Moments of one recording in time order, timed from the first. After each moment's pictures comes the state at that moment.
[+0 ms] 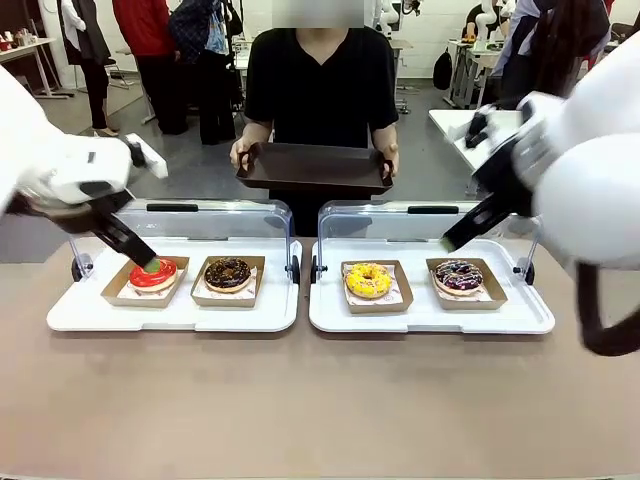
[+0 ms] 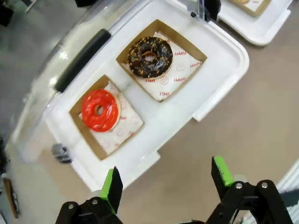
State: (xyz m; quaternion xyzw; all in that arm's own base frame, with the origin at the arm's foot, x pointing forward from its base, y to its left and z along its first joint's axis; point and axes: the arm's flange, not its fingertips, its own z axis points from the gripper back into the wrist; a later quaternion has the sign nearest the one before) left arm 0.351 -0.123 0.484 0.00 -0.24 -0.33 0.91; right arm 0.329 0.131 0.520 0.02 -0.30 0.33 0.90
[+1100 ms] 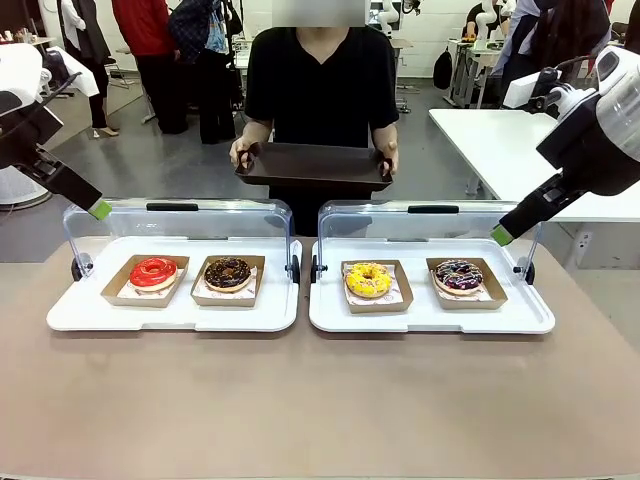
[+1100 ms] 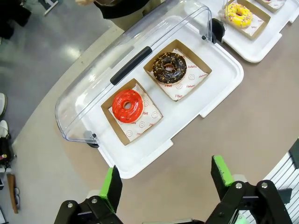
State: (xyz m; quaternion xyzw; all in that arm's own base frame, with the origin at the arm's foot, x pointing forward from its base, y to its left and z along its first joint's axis) left arm 0.317 -0.090 0.573 0.00 -0.28 -0.30 0.91; right arm 0.285 0.102 0.563 0.02 -0.27 0.32 0.91
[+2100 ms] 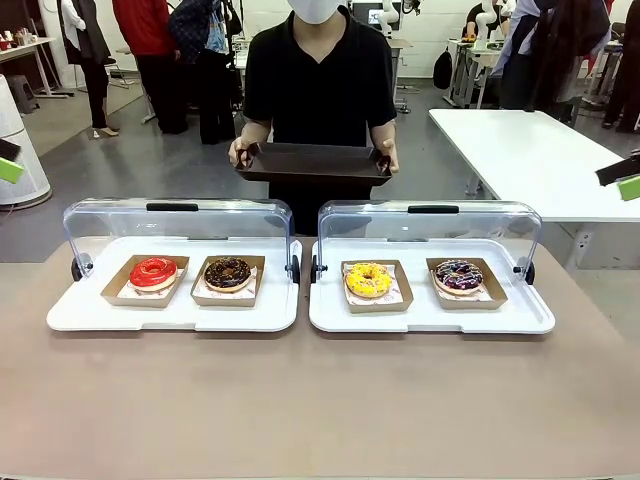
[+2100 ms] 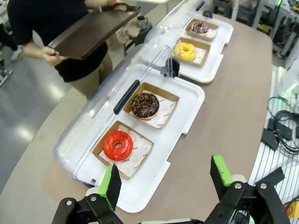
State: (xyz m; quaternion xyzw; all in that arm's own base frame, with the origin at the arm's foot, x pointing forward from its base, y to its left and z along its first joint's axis) left arm 0.350 0.069 0.584 -0.21 -0.37 -0.43 0.80; right arm 0.340 -0.100 0.561 0.36 -0.34 0.45 0.74
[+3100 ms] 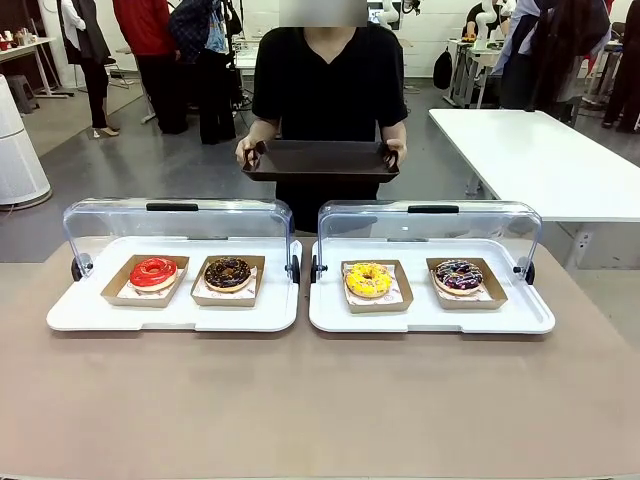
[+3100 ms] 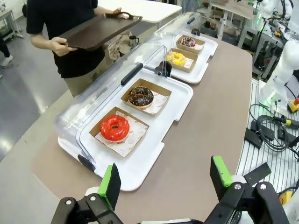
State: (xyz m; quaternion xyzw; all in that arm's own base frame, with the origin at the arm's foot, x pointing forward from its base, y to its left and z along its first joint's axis) left arm 0.325 0.193 0.545 -0.29 -0.39 -0.41 0.78; right arm 0.316 -0.202 0.553 0.35 -0.39 0.38 0.76
